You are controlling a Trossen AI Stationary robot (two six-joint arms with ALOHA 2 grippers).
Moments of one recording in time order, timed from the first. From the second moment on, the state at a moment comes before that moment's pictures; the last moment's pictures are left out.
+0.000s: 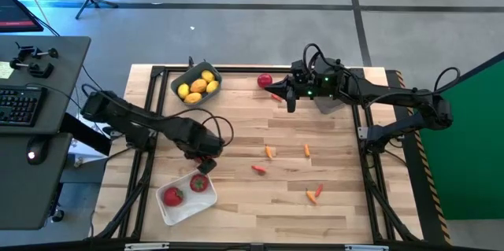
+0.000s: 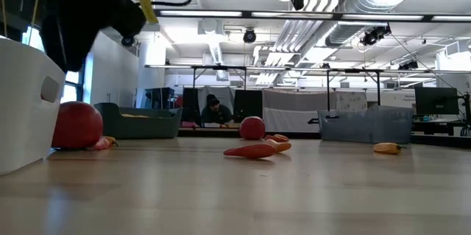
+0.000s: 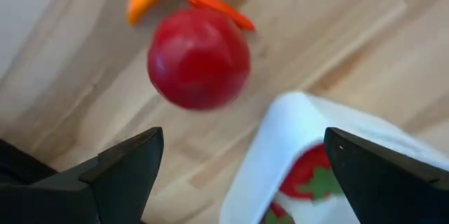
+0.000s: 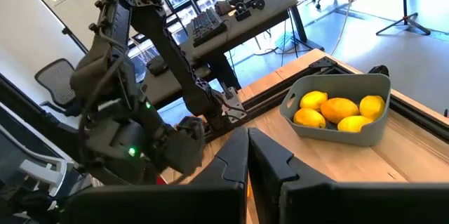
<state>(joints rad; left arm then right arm) -0.23 1.52 1.11 -1.17 0.08 -1.02 -0.25 1.29 1.12 -0.02 -0.17 0.42</state>
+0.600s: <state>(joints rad) -0.17 1.59 0.96 -0.97 0.07 -1.04 -0.25 1.29 1.12 -0.03 -0.18 0.42</state>
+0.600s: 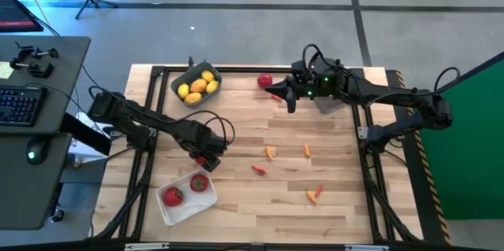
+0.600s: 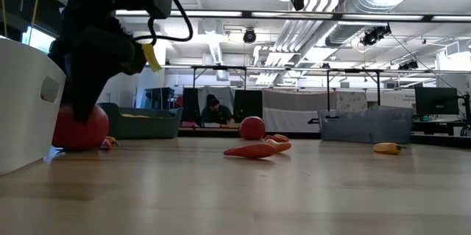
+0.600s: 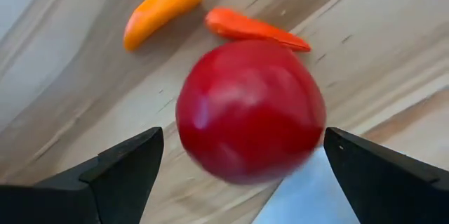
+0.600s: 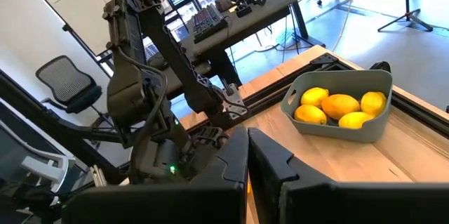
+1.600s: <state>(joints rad) -0.17 1.59 0.84 -0.84 0.11 -1.03 -0.25 1.29 1.12 -0.03 -0.18 0.41</state>
